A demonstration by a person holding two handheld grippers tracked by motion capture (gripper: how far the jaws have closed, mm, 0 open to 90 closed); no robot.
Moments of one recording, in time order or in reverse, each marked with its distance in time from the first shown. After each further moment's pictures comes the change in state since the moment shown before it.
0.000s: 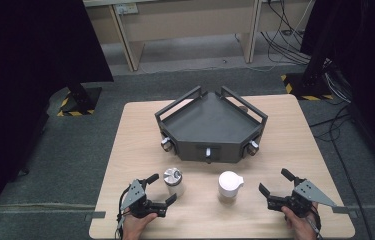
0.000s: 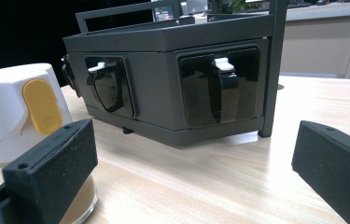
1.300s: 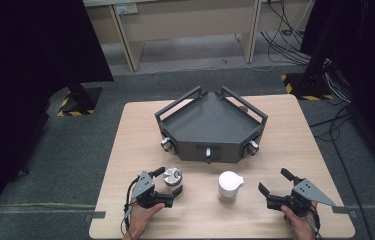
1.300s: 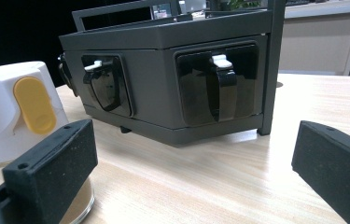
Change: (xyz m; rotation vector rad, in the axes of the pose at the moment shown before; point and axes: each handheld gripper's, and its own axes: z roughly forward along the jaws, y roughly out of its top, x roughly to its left) left arm 0.006 0.016 0.029 0.057 0.013 0.031; right arm 0.000 -0.001 0.002 0.005 -0.006 0.006
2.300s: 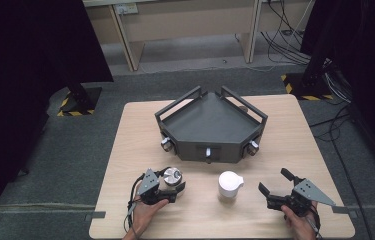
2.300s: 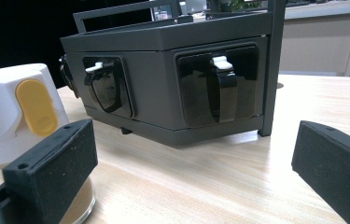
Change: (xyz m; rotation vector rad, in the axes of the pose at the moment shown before) left arm 0.002 0.004 0.012 0.061 -0.001 0.020; right arm -0.001 0.000 0.000 -0.004 0.003 0.002
